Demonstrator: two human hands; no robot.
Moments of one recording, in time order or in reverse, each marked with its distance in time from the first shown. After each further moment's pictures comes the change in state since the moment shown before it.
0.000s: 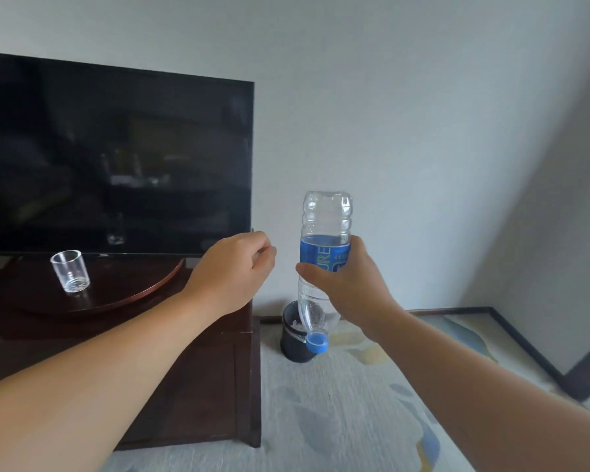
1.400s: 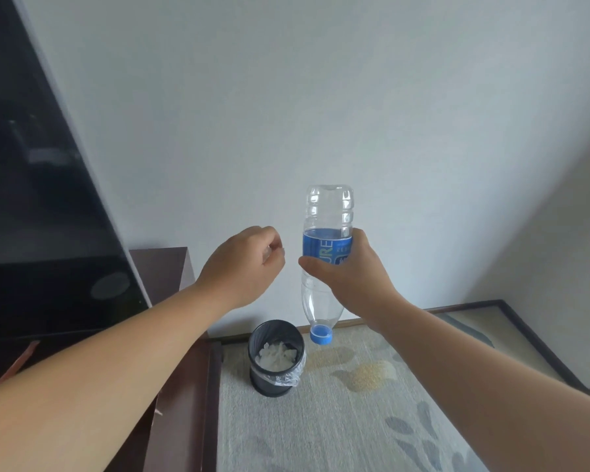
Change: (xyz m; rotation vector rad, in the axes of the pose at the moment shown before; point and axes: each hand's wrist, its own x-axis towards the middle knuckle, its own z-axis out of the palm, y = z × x) left_hand 0.344 -0.113 0.287 -0.060 -0.218 -0.053; right_hand 0.410 0.171 -0.040 -0.009 0.000 0.132
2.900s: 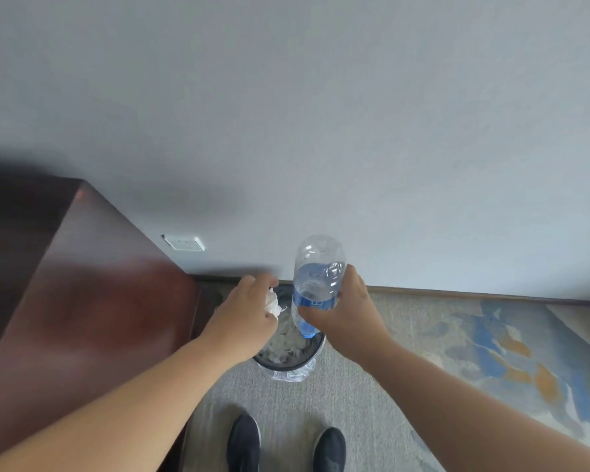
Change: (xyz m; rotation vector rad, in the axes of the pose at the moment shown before) left_hand 0.124 -0.296 0.351 -0.046 -0.446 -0.664; right_hand 0.323 0.324 0.193 -0.177 -0.468 0.284
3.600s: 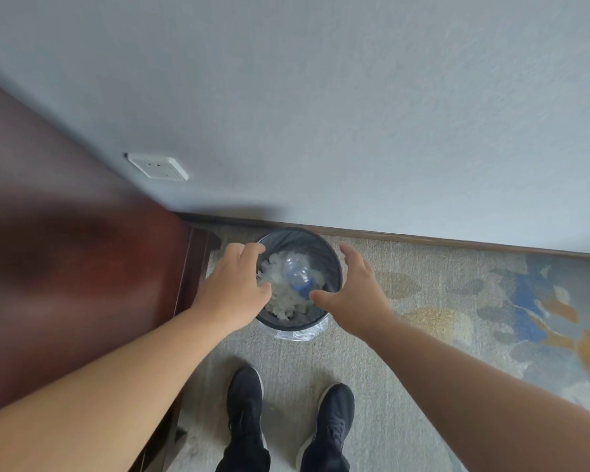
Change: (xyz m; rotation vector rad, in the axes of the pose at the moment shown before) left_hand 0.057 -0.082 0.101 0.083 -0.015 -0.160; right_hand 0.081 0.129 0.082 -0.136 -0.177 0.152
